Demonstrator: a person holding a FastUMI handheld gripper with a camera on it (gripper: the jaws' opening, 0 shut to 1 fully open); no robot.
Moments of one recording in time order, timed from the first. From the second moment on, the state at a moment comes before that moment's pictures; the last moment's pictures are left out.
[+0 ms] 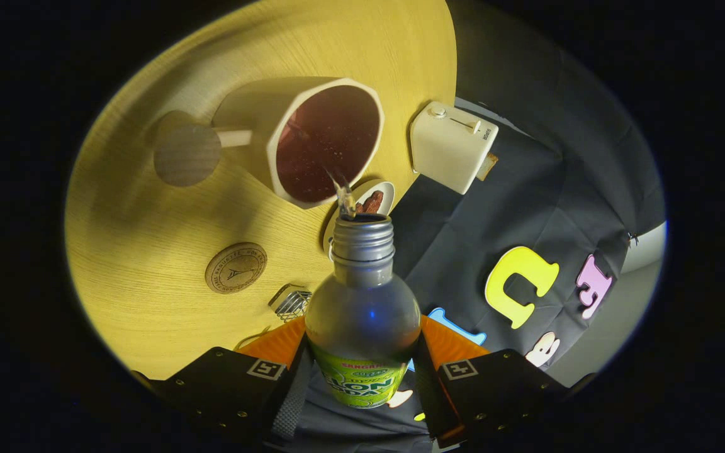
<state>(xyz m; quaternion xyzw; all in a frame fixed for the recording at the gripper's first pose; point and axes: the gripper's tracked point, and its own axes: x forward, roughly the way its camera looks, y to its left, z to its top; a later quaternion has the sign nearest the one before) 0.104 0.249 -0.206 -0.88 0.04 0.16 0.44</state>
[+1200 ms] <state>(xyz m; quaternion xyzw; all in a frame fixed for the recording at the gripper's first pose) 0.112 0.265 -0.205 -0.91 0.01 0.17 0.39</state>
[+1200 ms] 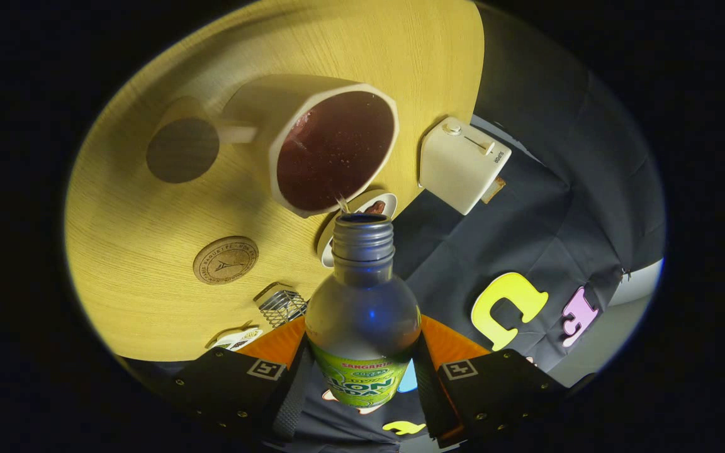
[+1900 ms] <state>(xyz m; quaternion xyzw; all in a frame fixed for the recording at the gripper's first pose) 0.108 0.261 -0.216 -0.90 0.03 0.18 0.40</state>
